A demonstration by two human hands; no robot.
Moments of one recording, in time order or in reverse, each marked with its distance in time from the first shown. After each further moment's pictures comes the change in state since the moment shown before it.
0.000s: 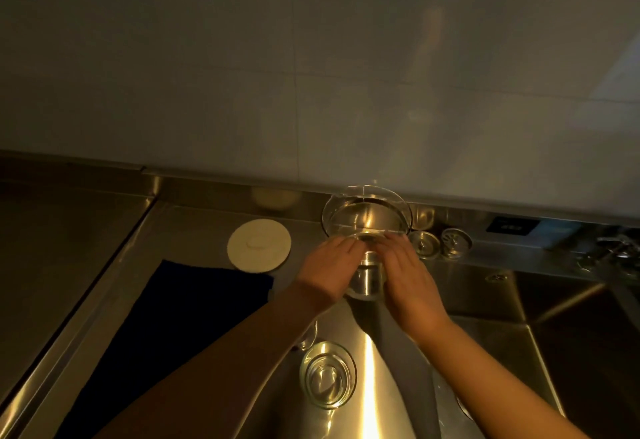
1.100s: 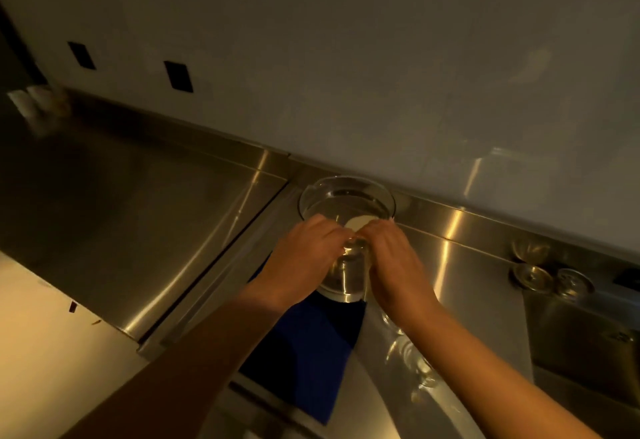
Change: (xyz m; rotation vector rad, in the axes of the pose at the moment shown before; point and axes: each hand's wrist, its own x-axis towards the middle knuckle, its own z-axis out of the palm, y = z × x) left_hand -0.223 -0.067 -0.137 0.058 0.316 -0.169; right_hand 0.034 -0.219 0.027 0.277 0.069 -0.333
